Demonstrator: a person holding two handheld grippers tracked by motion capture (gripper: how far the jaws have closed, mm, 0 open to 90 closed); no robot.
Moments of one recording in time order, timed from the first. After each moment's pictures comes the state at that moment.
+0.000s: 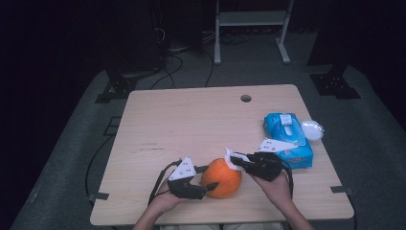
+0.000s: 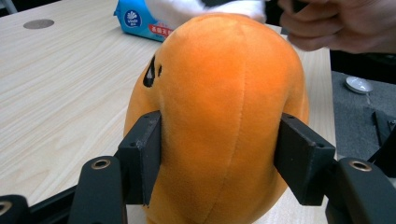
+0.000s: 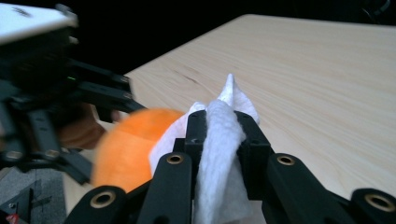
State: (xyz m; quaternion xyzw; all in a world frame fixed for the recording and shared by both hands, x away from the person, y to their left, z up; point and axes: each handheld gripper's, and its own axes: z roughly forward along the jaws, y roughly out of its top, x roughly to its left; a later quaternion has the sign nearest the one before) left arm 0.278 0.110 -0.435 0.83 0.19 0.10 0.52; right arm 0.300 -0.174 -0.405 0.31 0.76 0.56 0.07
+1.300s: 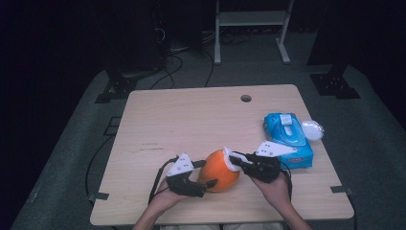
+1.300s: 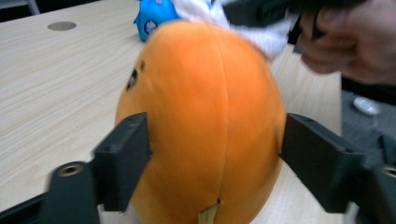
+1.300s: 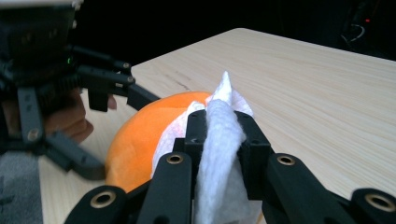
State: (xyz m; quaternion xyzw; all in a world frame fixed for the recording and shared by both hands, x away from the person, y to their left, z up) left arm 0.281 0.105 -0.433 0.81 0.23 0.11 0.52; right arm 0.293 -0.169 -0.403 0.30 0.76 0.56 0.13
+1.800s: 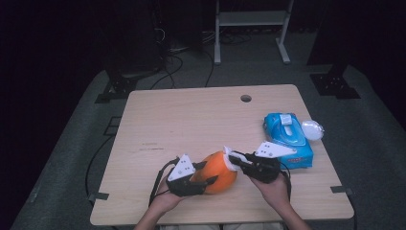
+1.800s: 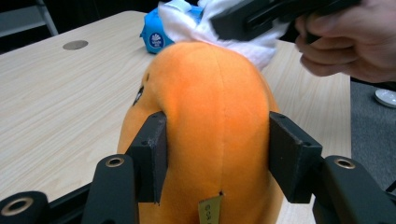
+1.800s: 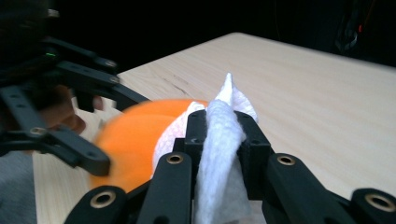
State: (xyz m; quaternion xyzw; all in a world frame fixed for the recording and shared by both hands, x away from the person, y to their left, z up) left arm 0.271 0.107 -0.419 0.82 0.21 0.14 0.52; right arm 0.292 -0.168 -0.405 0.30 0.76 0.56 0.13
